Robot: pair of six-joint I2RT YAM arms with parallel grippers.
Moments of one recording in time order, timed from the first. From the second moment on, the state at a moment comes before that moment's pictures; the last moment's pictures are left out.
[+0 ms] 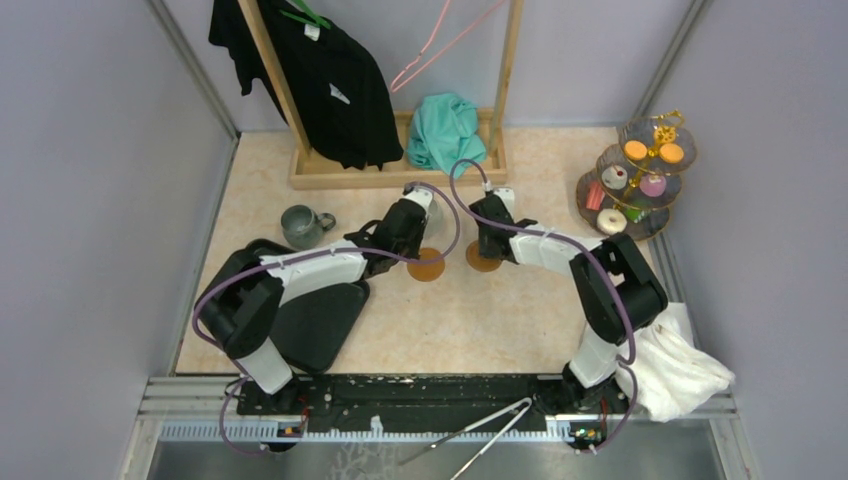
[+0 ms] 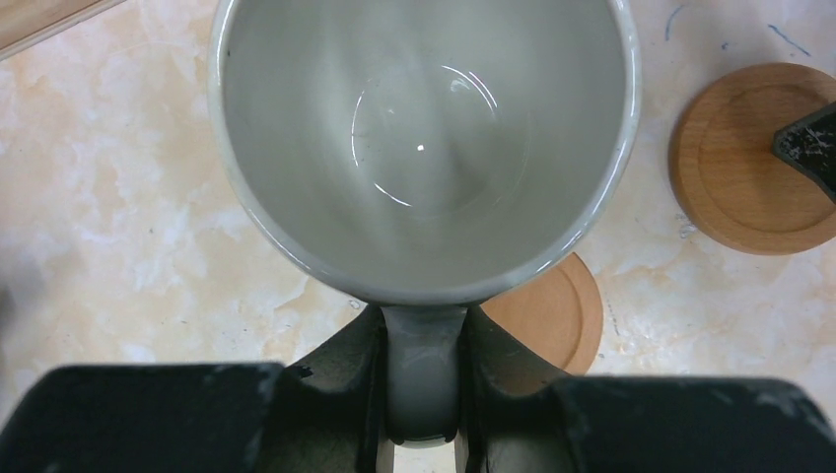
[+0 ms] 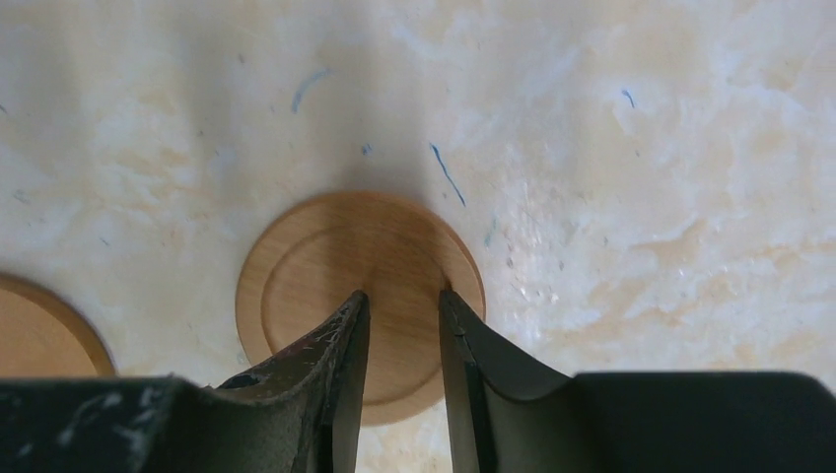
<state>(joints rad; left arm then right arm) -0.79 1.67 1.01 -0.03 -0.37 -0.22 0.54 1.69 0.95 -0.24 0.35 0.47</state>
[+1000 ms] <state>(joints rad) -0.93 1.70 1.06 0.05 -0.30 -0.19 0.24 1.57 1.09 -0.45 0.50 0.36</state>
